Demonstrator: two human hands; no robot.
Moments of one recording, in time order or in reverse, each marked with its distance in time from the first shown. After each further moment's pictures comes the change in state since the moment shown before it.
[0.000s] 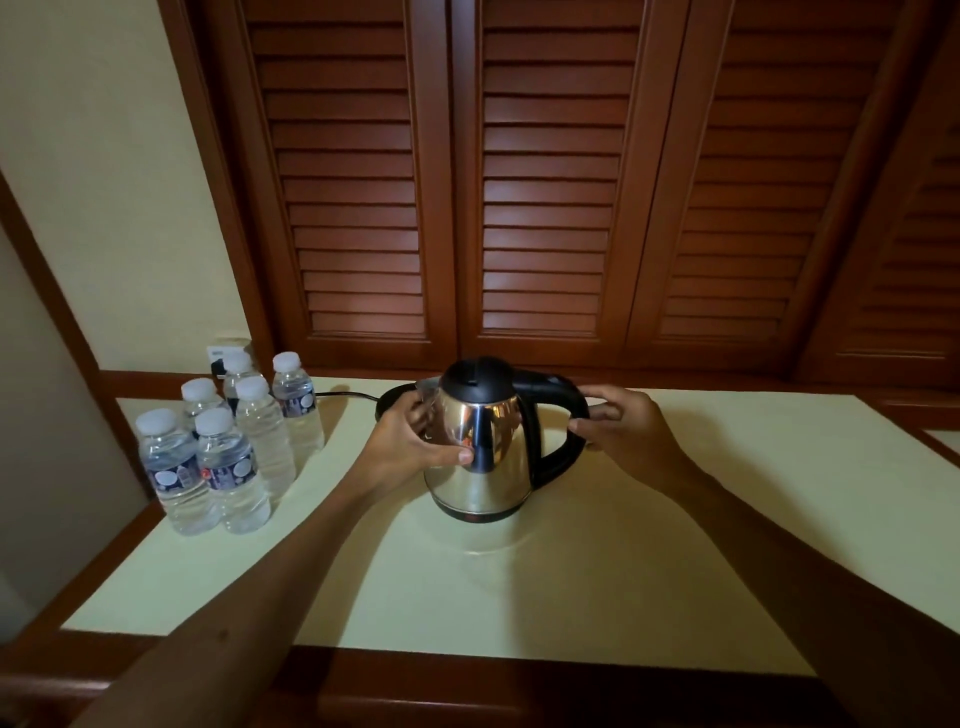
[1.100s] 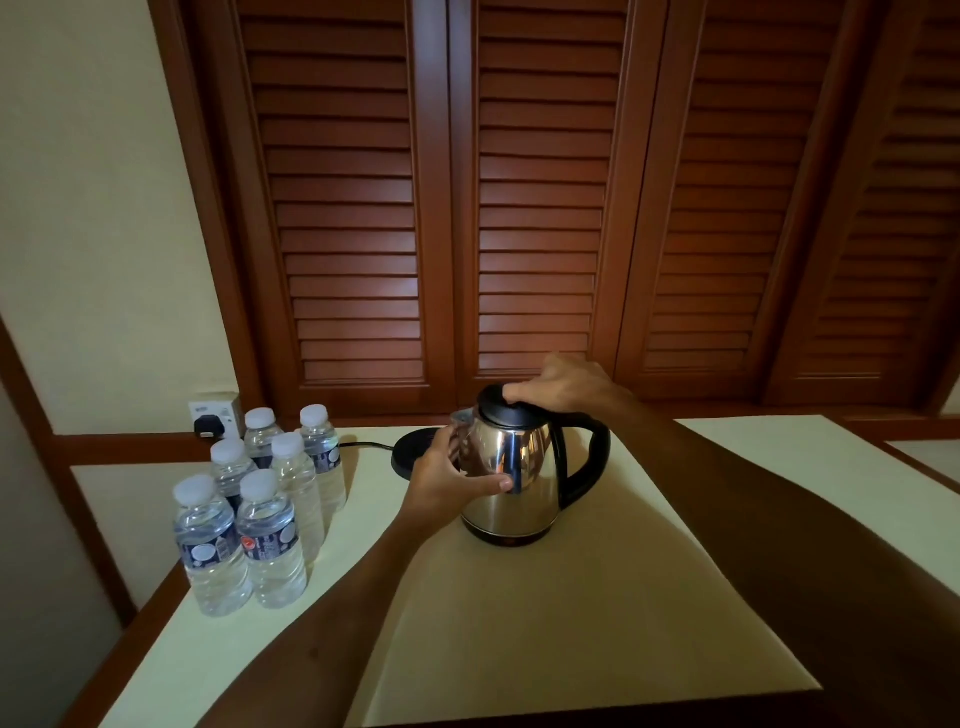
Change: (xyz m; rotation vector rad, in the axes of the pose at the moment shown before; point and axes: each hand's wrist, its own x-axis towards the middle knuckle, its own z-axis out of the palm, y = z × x) left_hand 0.026 -0.017 -0.012 0.000 -0.042 0.075; right_hand 0.073 -0.135 0.079 -0.812 -0.112 0.245
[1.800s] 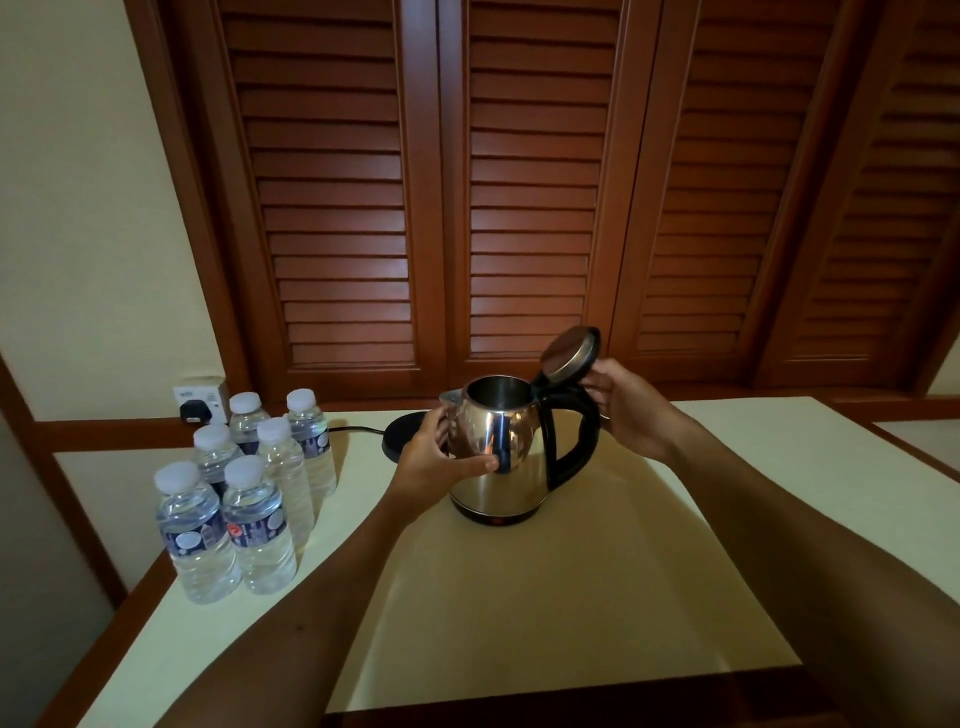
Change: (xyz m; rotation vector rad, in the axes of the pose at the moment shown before) left_hand 0.009 -0.010 -0.007 -0.014 -0.070 -0.024; right_hand -0.013 0.100 0.029 1.130 -0.105 -0.059
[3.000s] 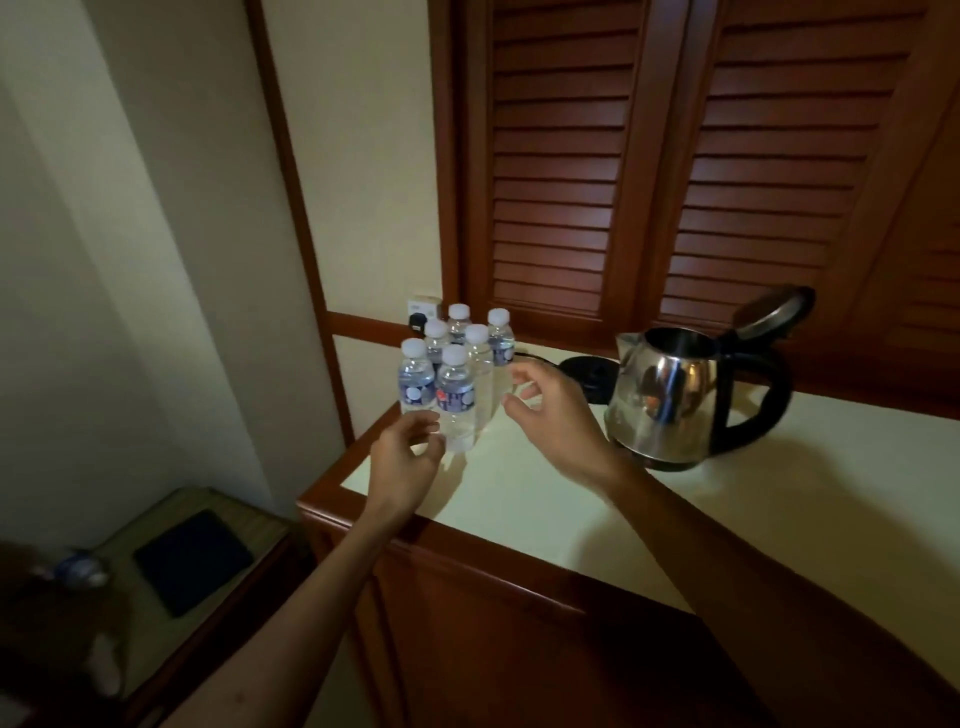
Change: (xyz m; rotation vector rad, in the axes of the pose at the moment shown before) left_hand -0.211 -0.012 -0.091 0.278 0.791 -0.090; right_hand -0.056 0.033 0.234 -0.504 -0.213 -0.613
